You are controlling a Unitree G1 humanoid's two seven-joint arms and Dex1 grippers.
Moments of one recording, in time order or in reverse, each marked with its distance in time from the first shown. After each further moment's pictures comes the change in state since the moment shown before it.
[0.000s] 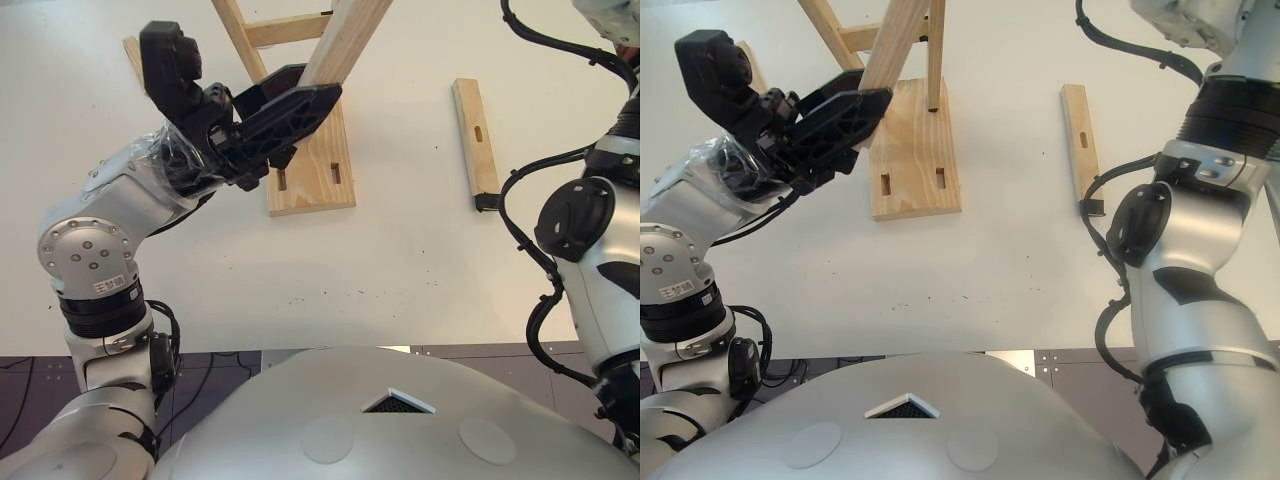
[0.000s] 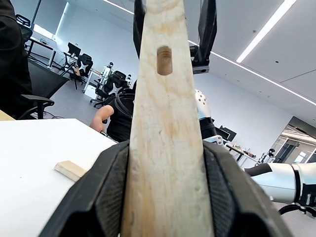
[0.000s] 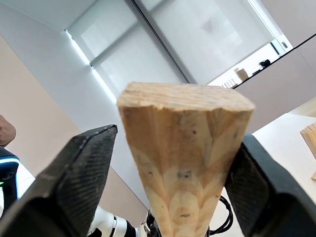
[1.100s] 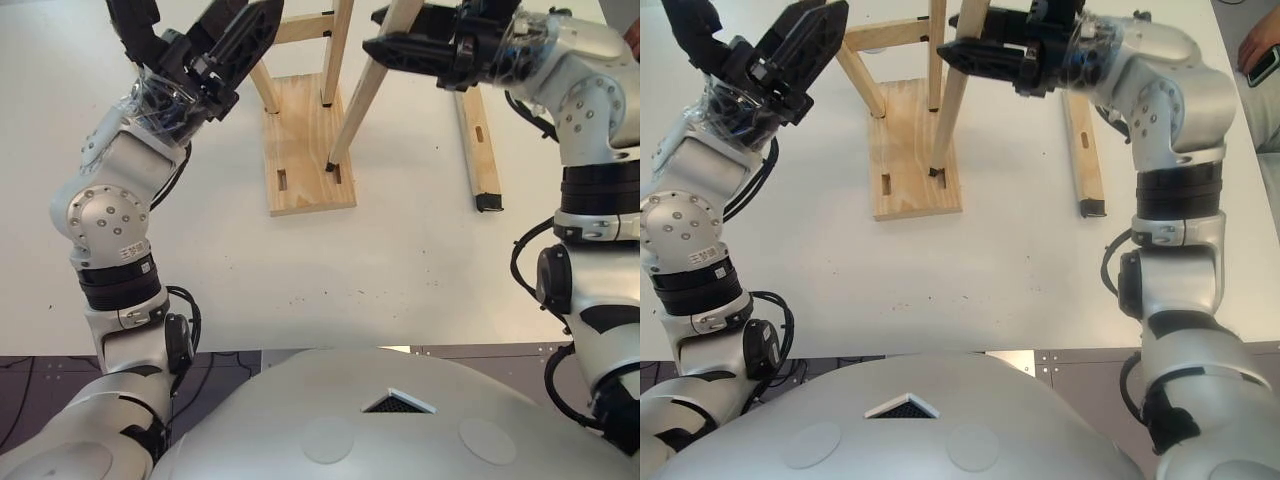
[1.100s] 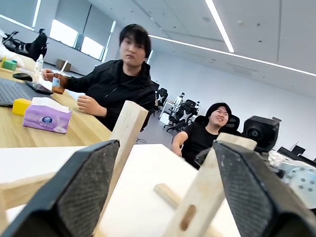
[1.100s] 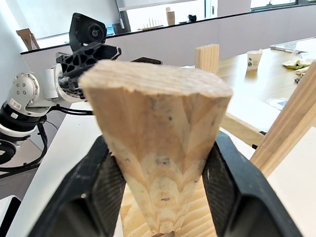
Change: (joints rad) left arm -0.098 -0.068 0.003 0.232 0.398 -0.170 0.131; right arm 0.315 -0.078 0.418 -0.188 -0.579 -0.696 0.220
